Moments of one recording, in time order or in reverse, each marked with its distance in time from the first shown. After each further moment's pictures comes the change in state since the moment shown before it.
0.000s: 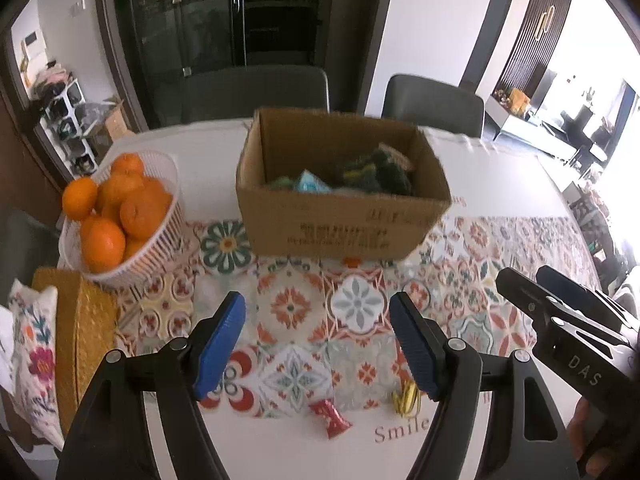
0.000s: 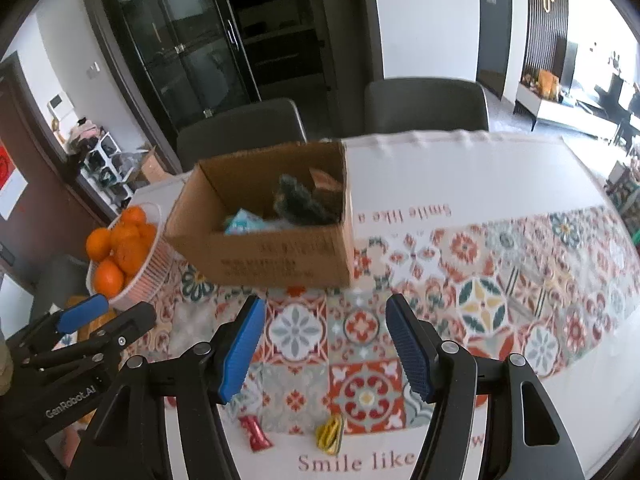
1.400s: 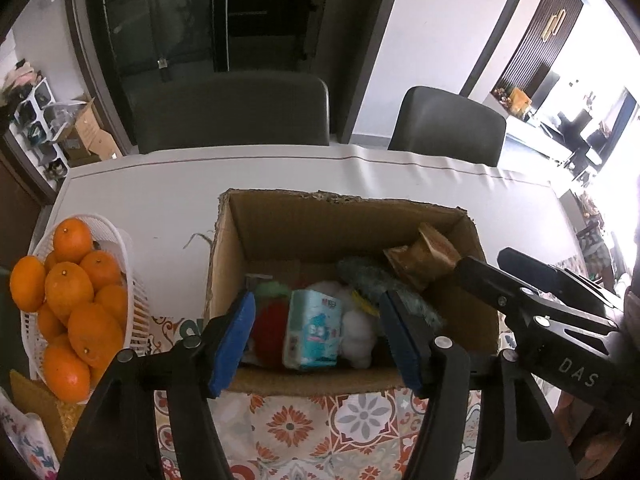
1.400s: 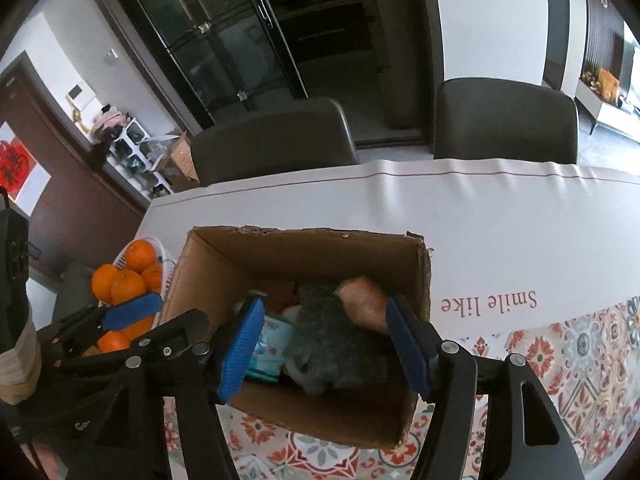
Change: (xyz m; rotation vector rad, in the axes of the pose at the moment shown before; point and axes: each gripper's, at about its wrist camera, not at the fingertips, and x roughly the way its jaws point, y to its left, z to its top) left arm 0.099 0.014 0.152 -0.008 0.051 -0.065; right arm 0.129 0.025 0.142 -0.060 0.093 0.171
